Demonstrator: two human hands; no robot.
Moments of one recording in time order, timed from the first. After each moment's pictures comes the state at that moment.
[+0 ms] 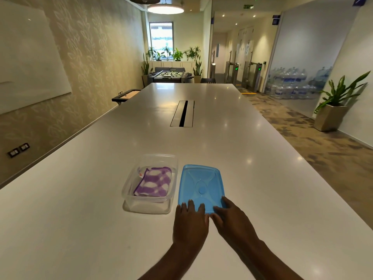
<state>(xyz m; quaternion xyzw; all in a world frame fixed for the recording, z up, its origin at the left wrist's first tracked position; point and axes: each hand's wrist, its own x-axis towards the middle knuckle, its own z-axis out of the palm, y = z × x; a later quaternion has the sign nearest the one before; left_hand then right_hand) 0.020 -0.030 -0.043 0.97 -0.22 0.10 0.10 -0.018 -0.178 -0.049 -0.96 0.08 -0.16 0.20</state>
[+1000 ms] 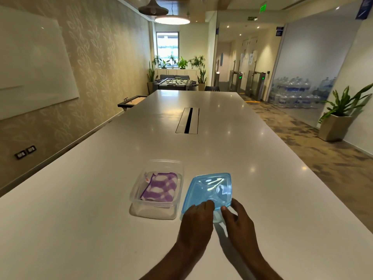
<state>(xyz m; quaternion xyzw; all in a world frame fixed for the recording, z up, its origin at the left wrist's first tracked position) 0.012 -0.021 0.011 0.87 -0.33 0.23 0.27 -0.033 -0.146 -0.009 -0.78 0.13 -0.25 0.56</state>
